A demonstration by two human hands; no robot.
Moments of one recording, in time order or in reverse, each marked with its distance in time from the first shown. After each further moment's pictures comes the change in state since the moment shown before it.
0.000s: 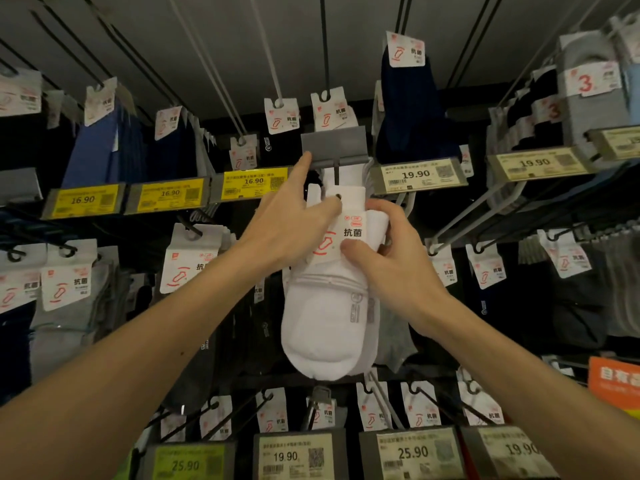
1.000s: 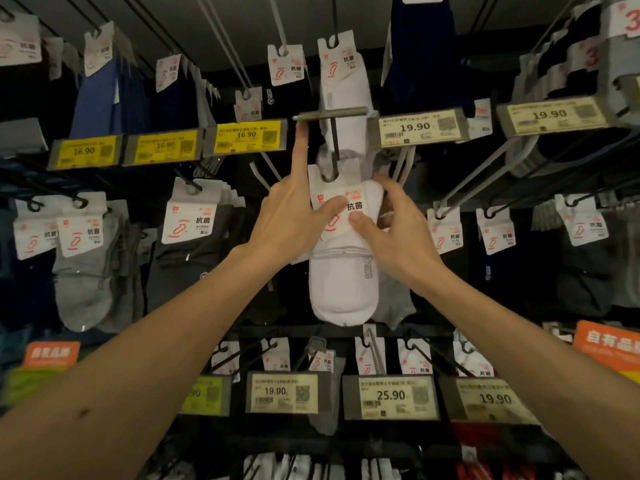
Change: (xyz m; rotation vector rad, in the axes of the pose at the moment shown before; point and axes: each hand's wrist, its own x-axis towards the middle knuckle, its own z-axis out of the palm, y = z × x) left_hand -0.013 -0.031 0.045 0.116 0.137 0.142; right_hand 0.009 0.046 -0.018 -0.280 0.014 -0.029
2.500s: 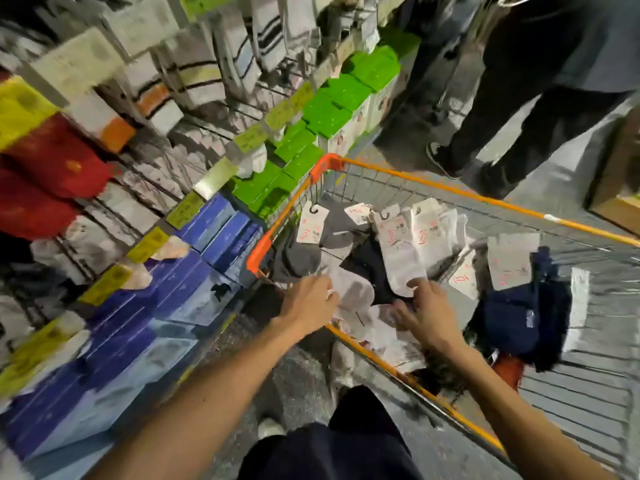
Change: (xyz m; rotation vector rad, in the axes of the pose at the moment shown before) left_hand -0.678 0.416 0.307 -0.375 -1.808 0.080; right_hand -0.814 0.039 -0.424 -0.849 -0.026 1.703
